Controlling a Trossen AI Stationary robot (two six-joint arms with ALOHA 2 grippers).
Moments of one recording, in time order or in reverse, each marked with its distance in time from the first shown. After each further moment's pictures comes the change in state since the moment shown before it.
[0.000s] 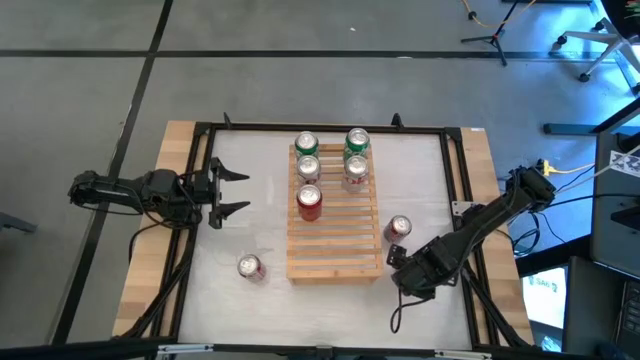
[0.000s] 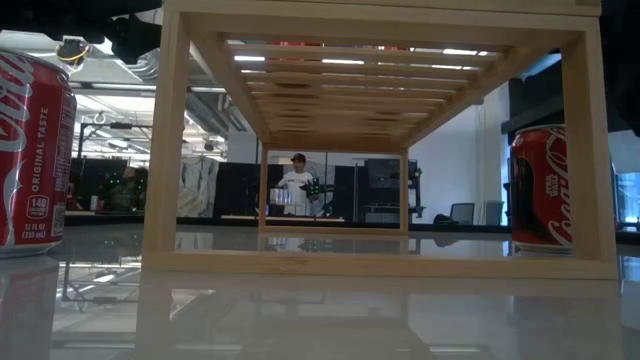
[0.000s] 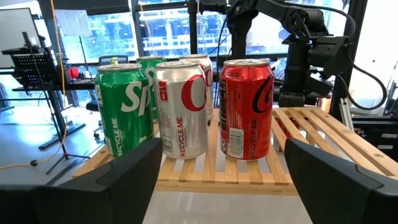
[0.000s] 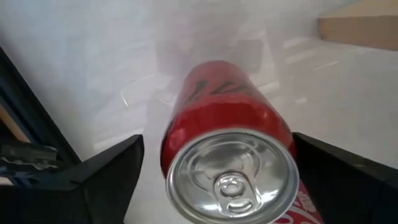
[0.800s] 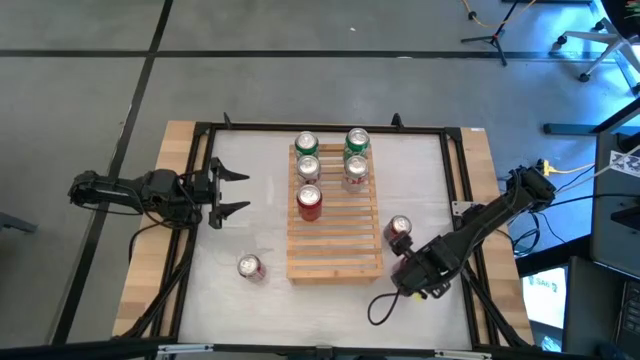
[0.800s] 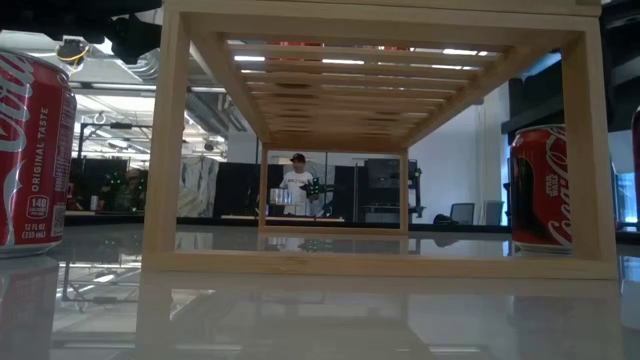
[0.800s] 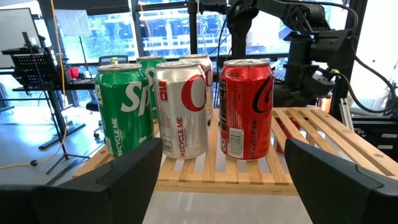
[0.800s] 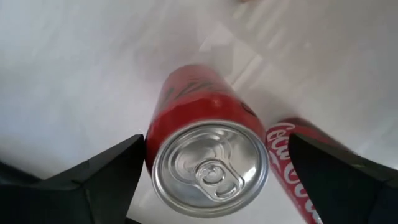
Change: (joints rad) left arm 0.000 0.000 0.000 0.000 0.000 0.000; right arm 0.000 -0.002 0.035 0.006 0.092 0.553
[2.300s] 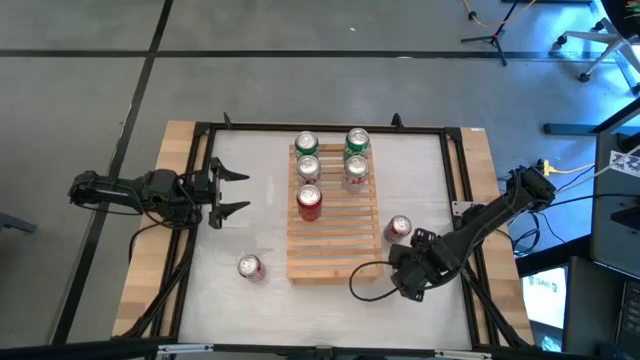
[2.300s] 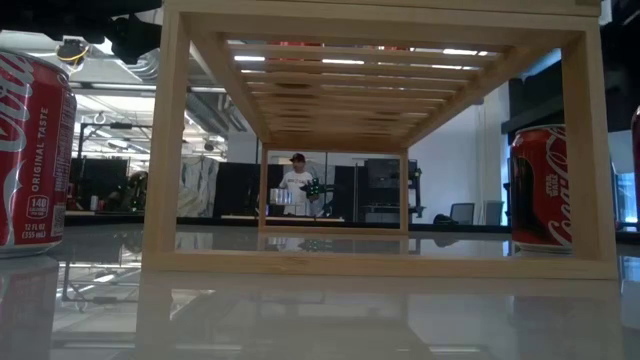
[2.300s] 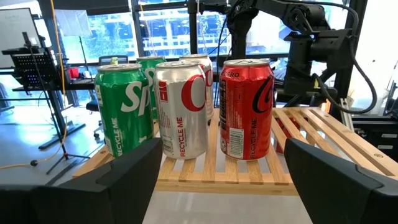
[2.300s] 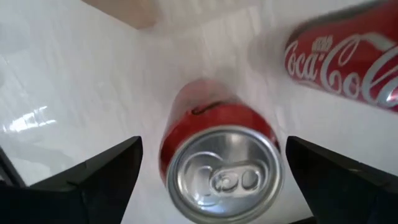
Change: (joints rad) left arm 0.000 0.000 0.000 0.000 0.000 0.000; right arm 0.000 0.000 0.000 0.009 0.002 0.999
